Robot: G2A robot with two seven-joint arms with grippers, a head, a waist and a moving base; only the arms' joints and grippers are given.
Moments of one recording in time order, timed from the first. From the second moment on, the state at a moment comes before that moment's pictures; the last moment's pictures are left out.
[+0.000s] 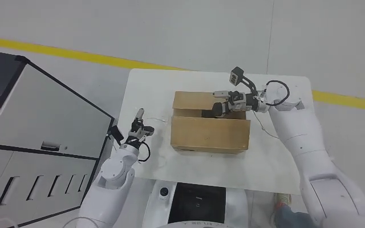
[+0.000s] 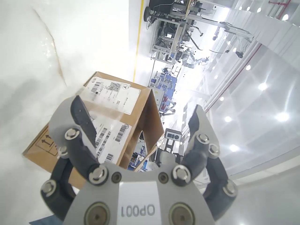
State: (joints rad) left arm 1.74 -1.30 -1.44 -1.72 -0.36 0.01 -0.05; right arm -0.79 -1.26 1.14 -0.95 0.41 -0.06 1.45
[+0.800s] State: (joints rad) left arm 1.68 -1.32 -1.42 -1.64 -0.55 0.10 -0.02; right arm -0.83 -1.24 1.06 -1.02 0.25 -0.03 1.35
